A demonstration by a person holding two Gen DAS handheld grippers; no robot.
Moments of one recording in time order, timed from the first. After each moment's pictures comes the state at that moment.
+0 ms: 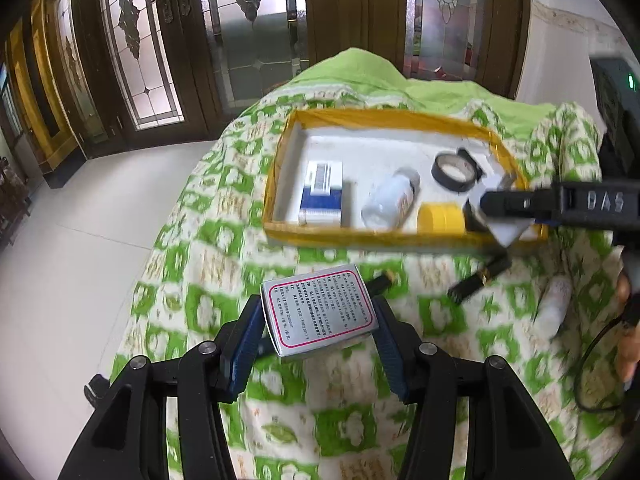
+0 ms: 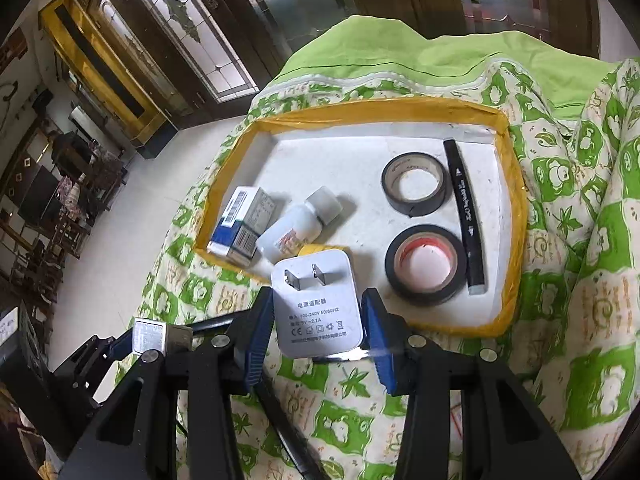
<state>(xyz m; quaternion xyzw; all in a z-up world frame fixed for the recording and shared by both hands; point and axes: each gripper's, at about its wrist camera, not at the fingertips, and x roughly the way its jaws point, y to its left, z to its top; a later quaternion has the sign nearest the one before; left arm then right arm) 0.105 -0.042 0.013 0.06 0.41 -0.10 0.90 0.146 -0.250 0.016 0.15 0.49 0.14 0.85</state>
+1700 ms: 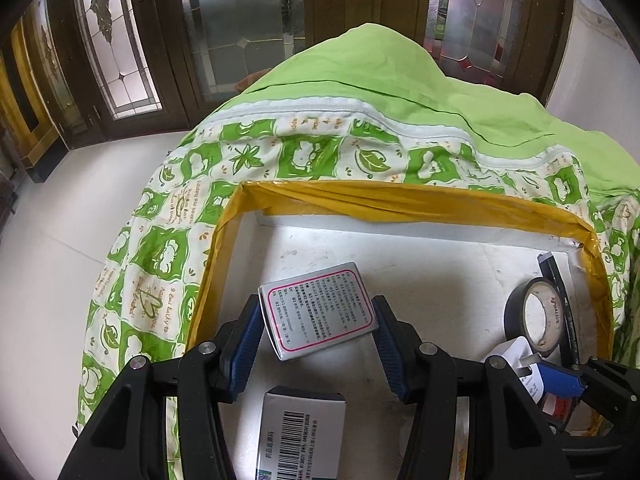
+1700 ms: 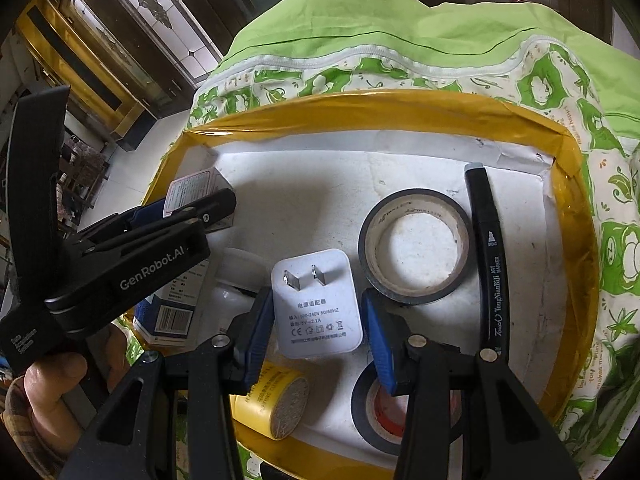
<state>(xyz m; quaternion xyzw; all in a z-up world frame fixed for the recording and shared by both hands) 0.310 -0.100 -0.015 0.05 0.46 -0.09 0.88 0.251 -0.243 -0.039 0.14 0.53 0.12 0.83</state>
